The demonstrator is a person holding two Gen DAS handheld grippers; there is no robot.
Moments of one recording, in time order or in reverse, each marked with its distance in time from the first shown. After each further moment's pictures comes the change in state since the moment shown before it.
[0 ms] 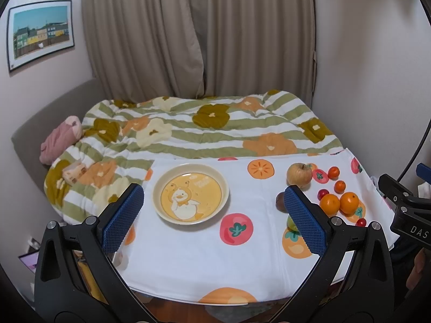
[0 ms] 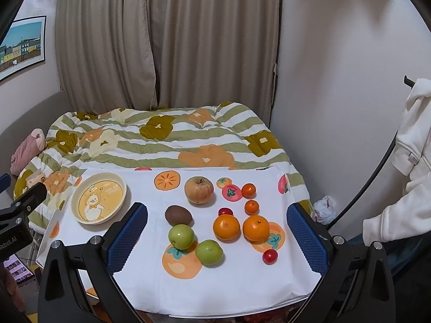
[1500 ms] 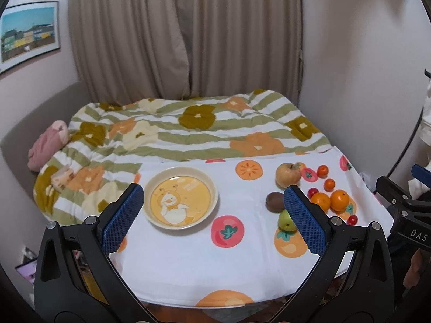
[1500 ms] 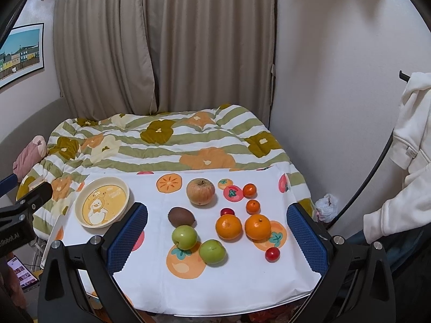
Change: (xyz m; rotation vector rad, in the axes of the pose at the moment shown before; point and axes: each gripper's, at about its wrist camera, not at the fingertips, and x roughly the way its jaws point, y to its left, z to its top) left arm 0.007 0.000 0.007 0.039 0.006 -0.096; right arm -0.007 -0.005 -0.003 0.030 -0.015 -0.010
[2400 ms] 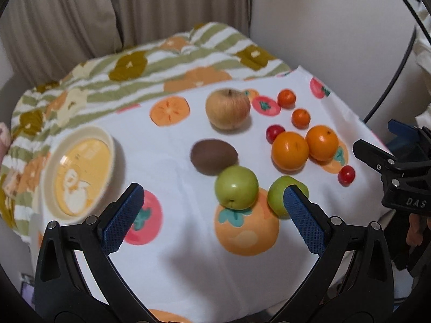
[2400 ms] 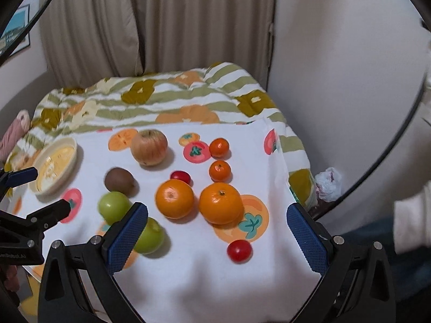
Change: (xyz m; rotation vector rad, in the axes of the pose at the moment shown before) left arm 0.159 -0.125 -0.065 0.170 0.320 -0.198; right arm 0.144 -0.092 -0.057 -0.040 0.204 0.042
